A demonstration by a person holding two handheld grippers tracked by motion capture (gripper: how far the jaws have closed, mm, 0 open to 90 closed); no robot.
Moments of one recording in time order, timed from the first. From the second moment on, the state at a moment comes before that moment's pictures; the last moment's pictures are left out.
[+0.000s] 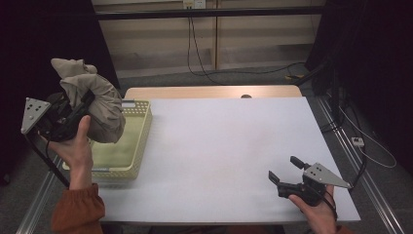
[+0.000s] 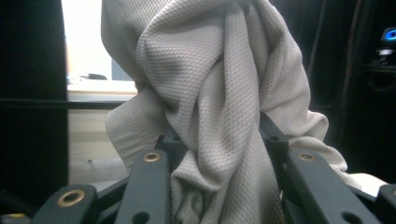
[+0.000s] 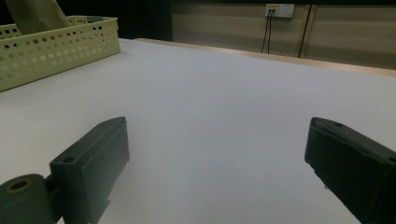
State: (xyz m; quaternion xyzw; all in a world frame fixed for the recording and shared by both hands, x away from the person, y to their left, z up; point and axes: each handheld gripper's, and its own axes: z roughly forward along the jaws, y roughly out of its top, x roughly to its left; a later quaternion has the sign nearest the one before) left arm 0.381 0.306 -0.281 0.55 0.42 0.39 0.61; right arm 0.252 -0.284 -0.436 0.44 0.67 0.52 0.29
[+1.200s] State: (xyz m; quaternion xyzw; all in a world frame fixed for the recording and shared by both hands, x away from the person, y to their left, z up) left arm 0.364 0.276 -0.253 0.57 0.37 0.39 0.63; right arm 0.252 -0.284 -0.436 0.44 0.67 0.52 0.29
